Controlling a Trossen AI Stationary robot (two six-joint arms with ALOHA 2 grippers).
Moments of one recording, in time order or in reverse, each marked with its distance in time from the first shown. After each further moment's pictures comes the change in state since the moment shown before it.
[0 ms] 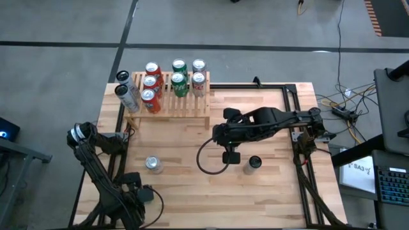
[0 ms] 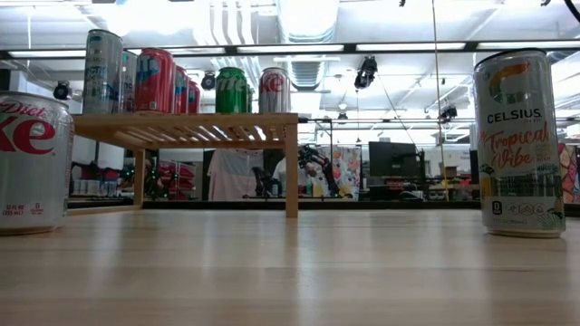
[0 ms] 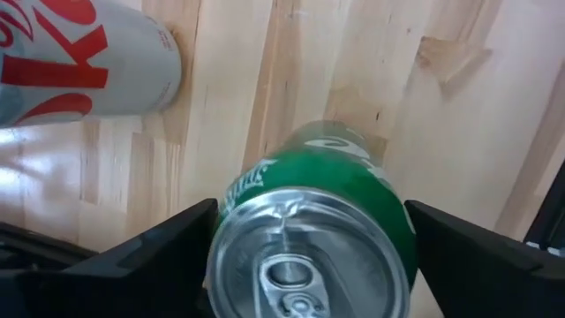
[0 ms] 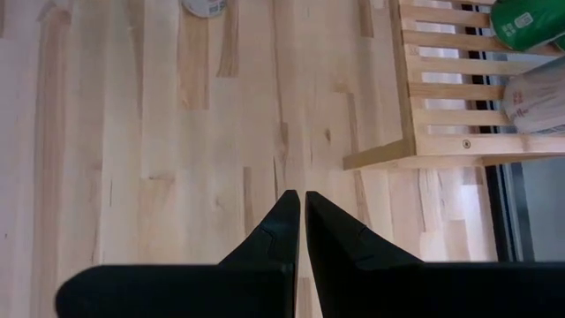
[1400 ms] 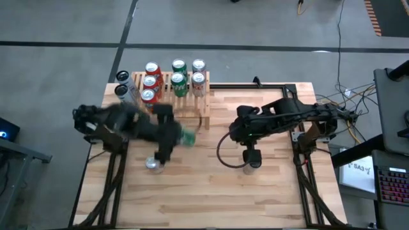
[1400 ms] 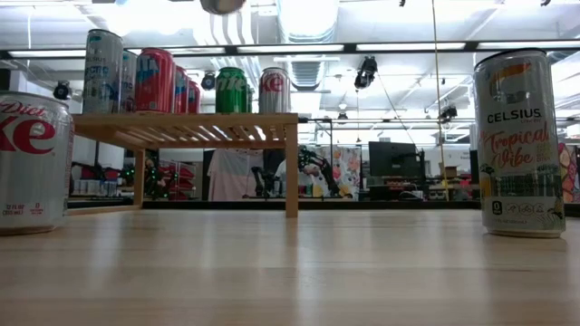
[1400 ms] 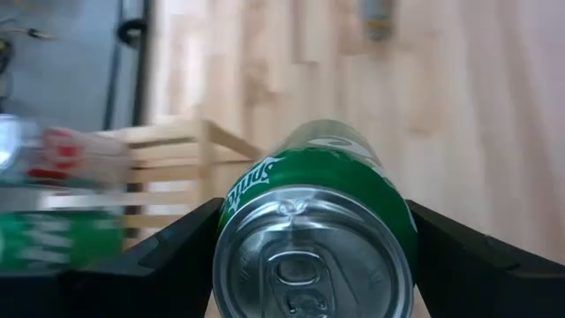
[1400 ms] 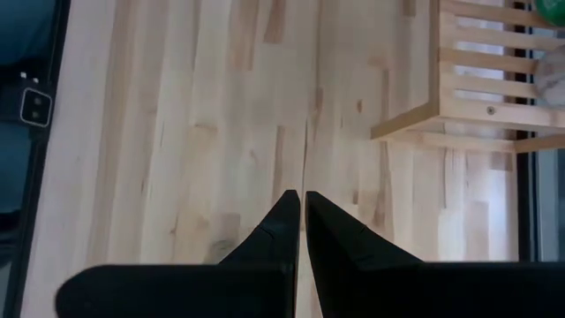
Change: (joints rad) left arm 0.655 -0.058 0.837 -0.331 -0.284 1.063; right arm 0.000 -0.129 -0.027 -0.119 -0.143 -0.066
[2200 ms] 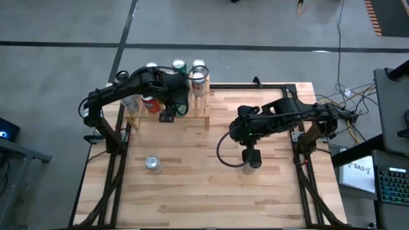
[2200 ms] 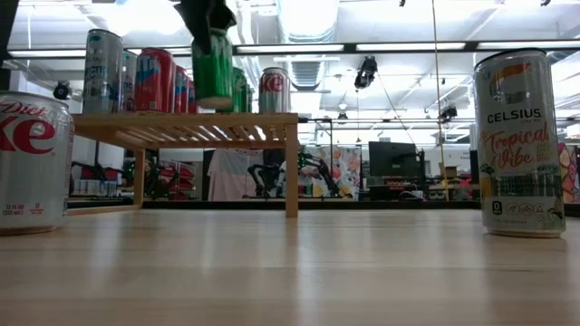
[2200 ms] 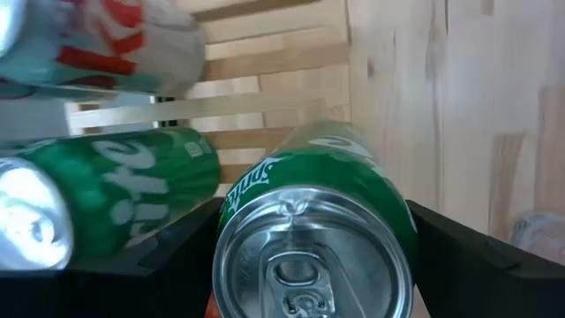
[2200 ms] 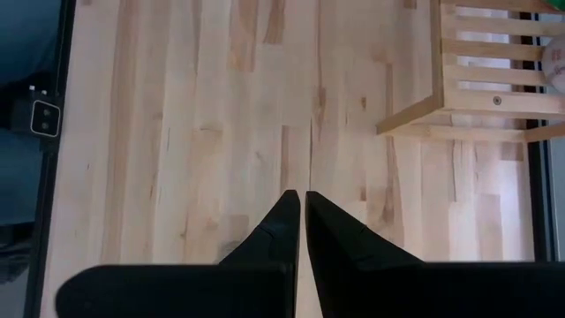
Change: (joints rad) left arm 0.617 0.011 -0.174 0.013 0.229 0.557; right arm 0.000 -0.006 0.000 0.001 -0.011 0.052
